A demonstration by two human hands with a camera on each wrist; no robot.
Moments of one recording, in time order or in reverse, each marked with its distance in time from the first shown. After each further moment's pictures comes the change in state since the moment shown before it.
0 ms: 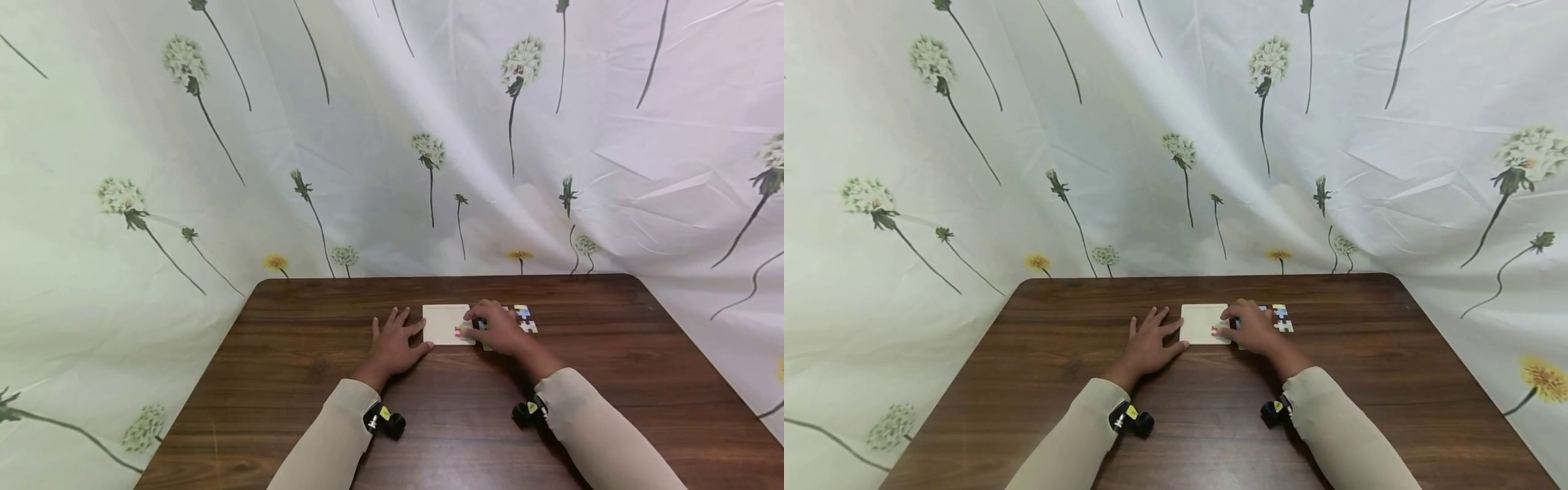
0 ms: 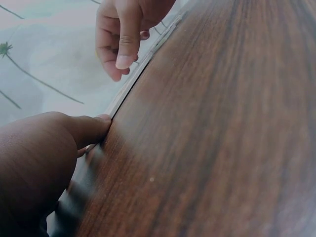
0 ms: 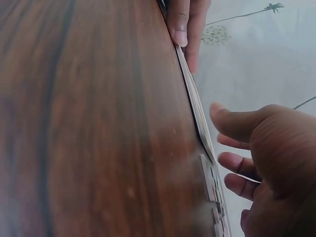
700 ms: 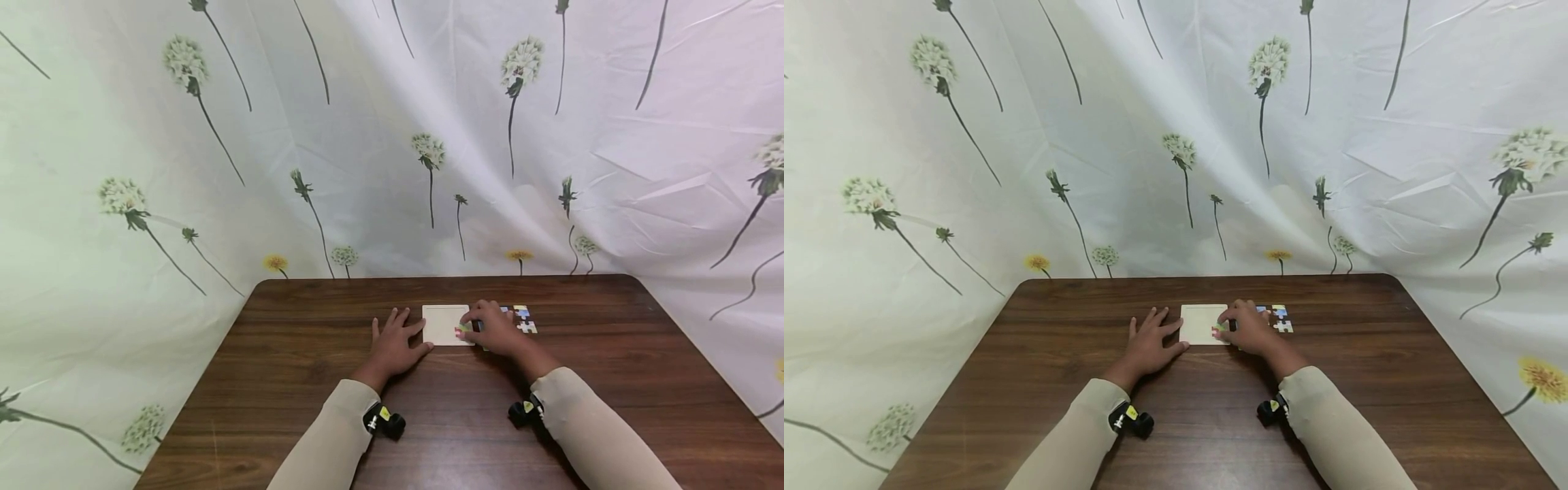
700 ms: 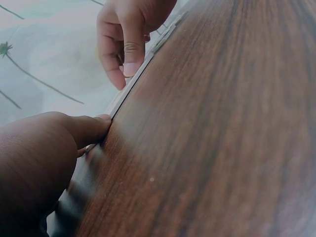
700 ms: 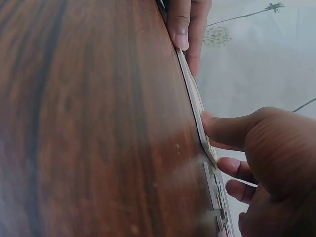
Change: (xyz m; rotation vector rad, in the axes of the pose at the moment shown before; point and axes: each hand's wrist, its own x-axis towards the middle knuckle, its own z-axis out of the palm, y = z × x) left_hand -0.004 0.002 -0.003 -0.027 0.004 0.002; right_hand 0.001 -0.004 0.001 -0.004 -0.057 0.024
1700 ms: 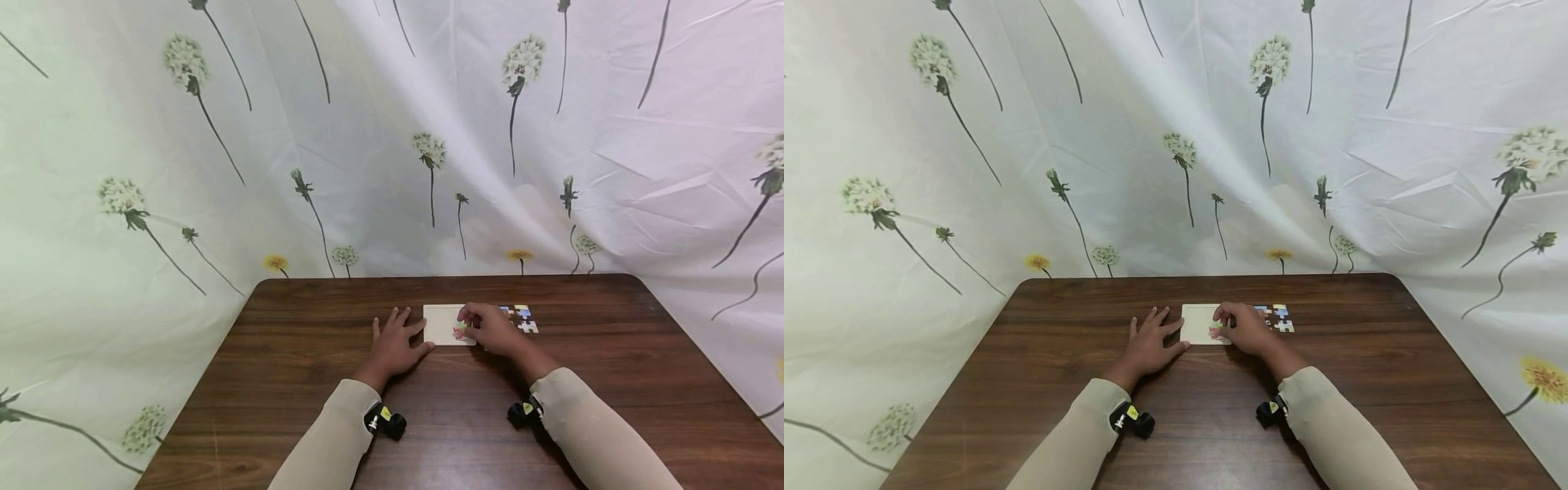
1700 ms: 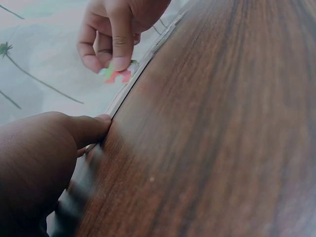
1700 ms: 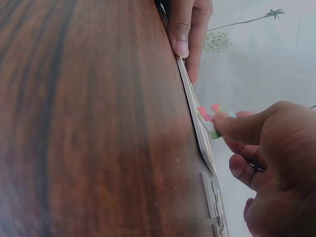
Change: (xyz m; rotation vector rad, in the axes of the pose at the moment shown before) left_hand 0.002 -0.001 0.002 0.015 0.011 0.006; right_hand 0.003 -0.007 0.003 0.159 0.055 -0.086
